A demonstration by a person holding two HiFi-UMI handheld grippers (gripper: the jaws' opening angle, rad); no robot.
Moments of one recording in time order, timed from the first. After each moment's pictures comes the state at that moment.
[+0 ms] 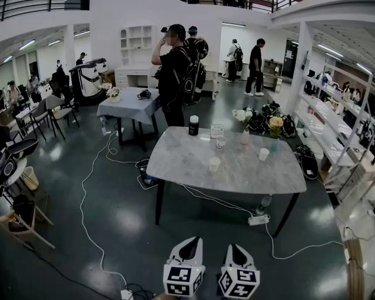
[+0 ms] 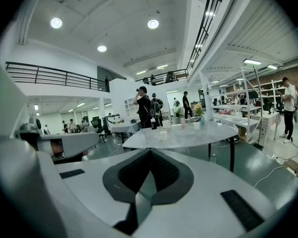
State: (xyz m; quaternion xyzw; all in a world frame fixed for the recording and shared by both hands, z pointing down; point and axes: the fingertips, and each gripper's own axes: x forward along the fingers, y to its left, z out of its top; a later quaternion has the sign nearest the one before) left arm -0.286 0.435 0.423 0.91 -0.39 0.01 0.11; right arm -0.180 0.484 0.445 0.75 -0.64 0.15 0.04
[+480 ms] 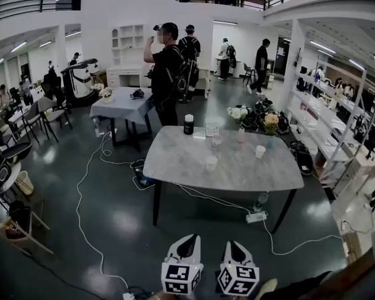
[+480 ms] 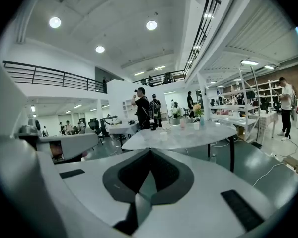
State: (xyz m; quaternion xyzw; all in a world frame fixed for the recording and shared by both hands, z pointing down) left arm -0.300 0.417 0.418 0.92 -0.38 0.01 0.10; right arm -0.194 0.468 0.441 0.76 -0.63 0.15 0.03
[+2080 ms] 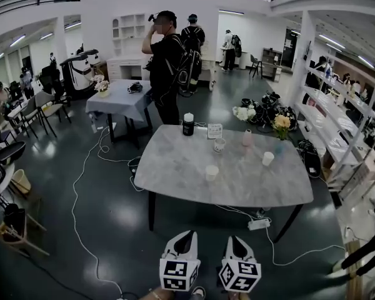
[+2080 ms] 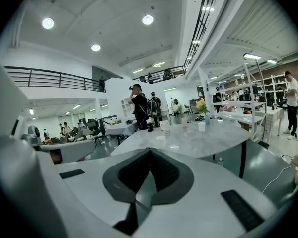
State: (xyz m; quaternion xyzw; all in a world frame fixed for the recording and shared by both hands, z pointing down) left arm -0.232 0.263 0.437 0.91 -0.40 0.04 0.10; right arm -0.111 0.315 0.450 0.75 -0.64 0.17 0.03
